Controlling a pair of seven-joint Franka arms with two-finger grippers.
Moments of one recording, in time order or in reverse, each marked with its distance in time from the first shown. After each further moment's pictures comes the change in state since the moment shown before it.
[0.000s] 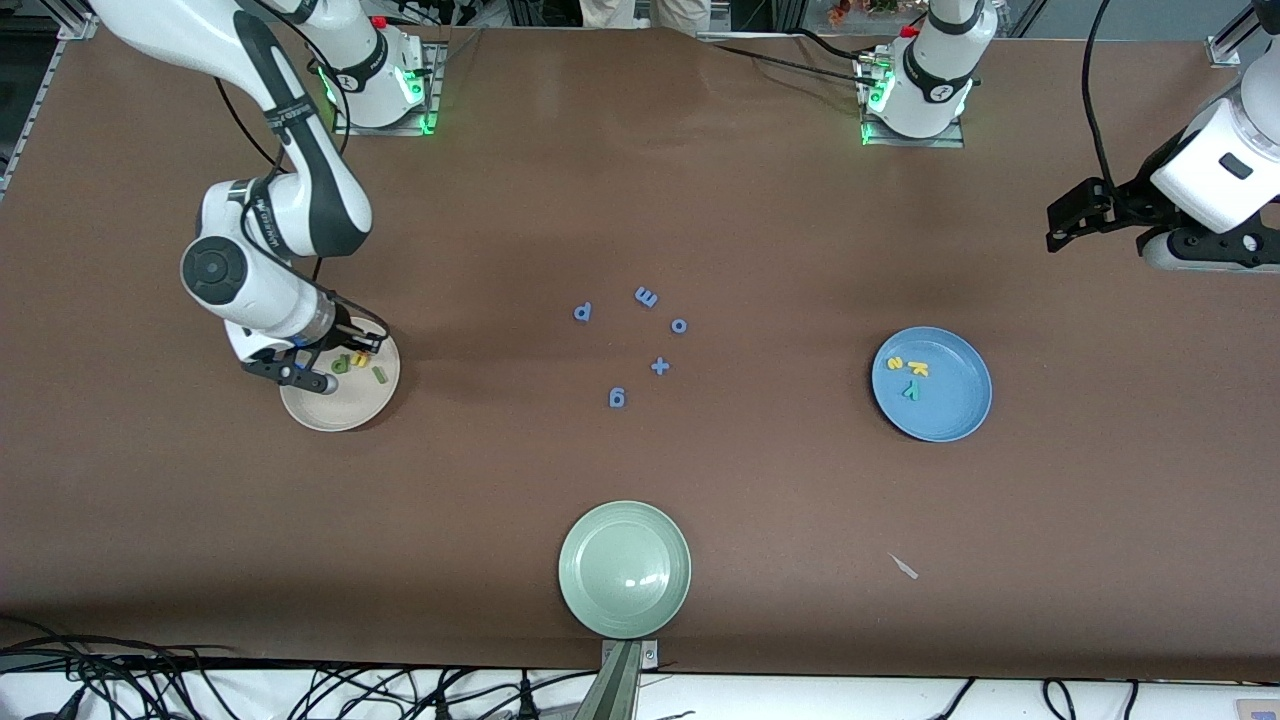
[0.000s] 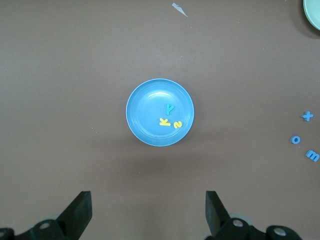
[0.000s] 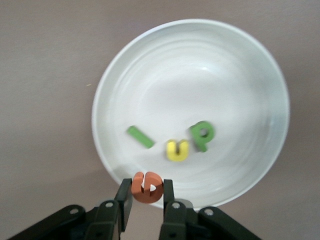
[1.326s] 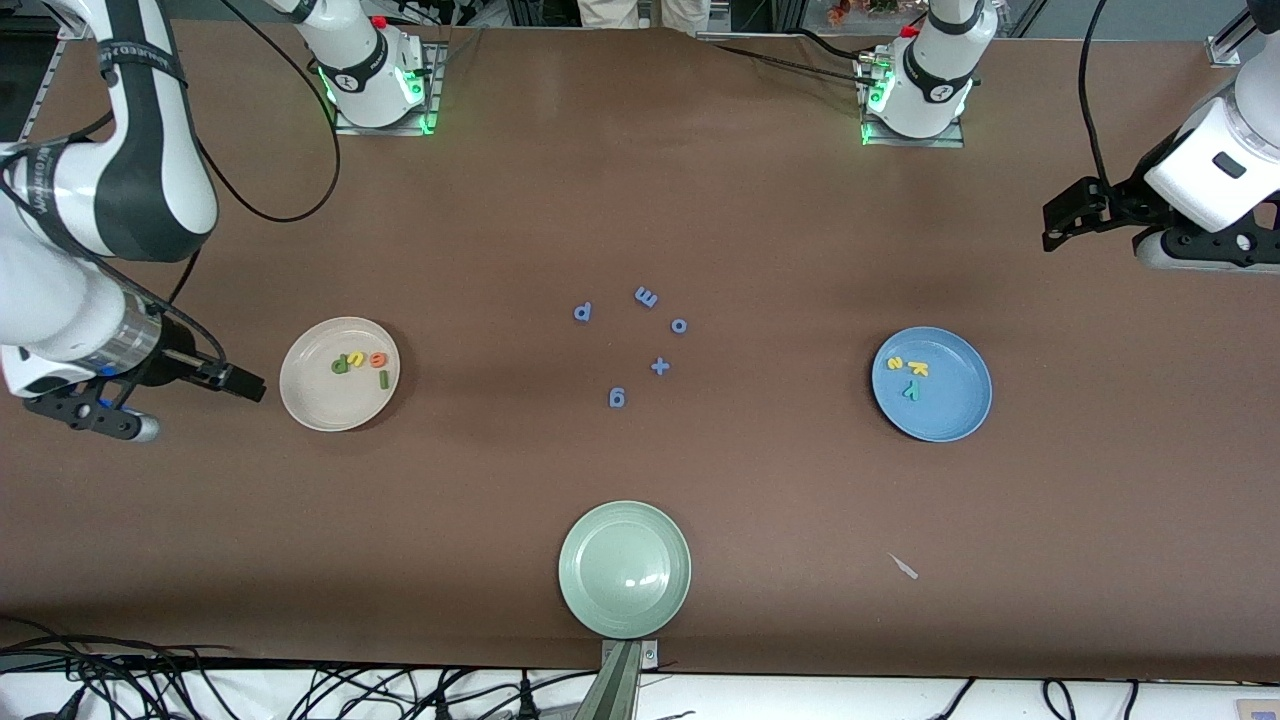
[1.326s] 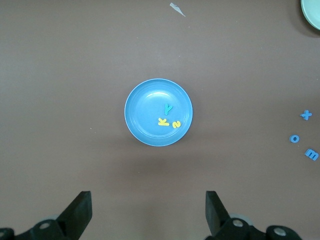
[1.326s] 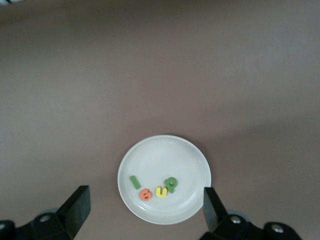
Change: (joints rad) left arm -0.002 0.000 -0.005 0.000 0.000 0.000 0.000; right arm -0.047 0.001 -0.064 0.557 0.000 -0.397 -0.115
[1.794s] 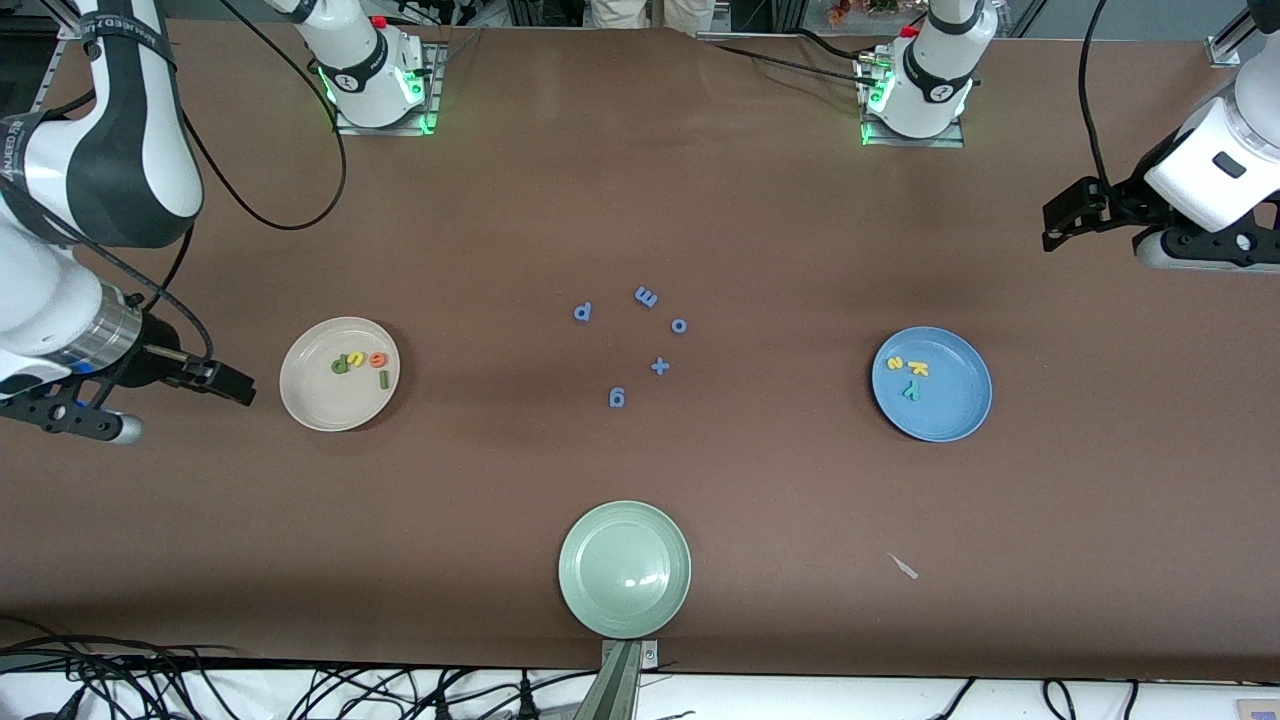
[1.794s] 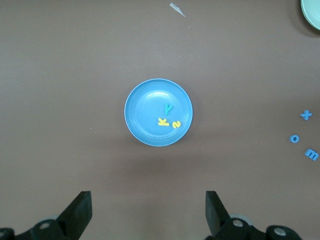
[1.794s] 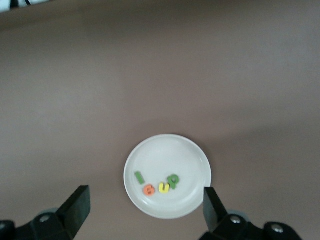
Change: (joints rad) left arm 0.000 0.000 0.000 0.000 0.000 0.000 0.000; right arm 0.005 0.006 0.002 0.050 0.001 -0.100 -0.019
